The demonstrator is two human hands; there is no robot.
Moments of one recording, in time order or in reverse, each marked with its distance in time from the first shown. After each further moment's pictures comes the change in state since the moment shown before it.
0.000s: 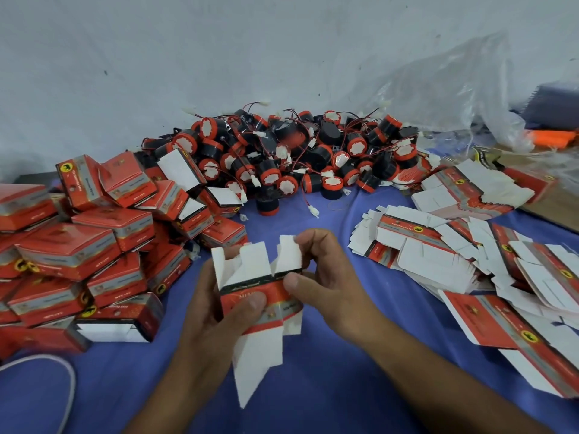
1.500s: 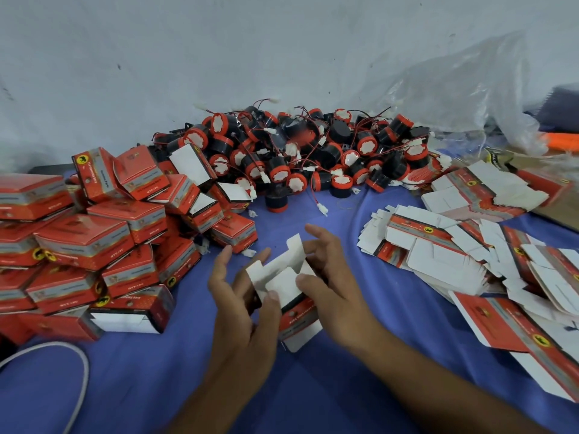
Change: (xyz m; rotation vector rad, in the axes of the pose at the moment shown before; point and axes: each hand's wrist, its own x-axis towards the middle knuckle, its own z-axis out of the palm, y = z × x) left_hand -0.009 -0.022 0.014 0.280 0.047 0.228; right_hand -0.004 0.016 0.013 -0.177 0.100 -0.017
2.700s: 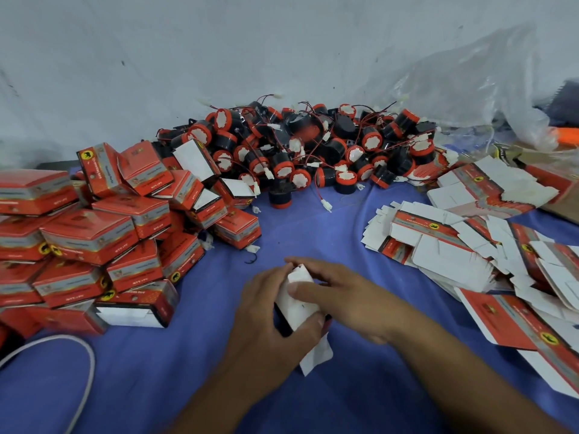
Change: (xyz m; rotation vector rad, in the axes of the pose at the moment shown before) left_hand 0.000 0.004 0.006 0.421 -0.161 -0.032; right_hand 0.006 -0.021 -0.020 -0.043 -0.303 0.485
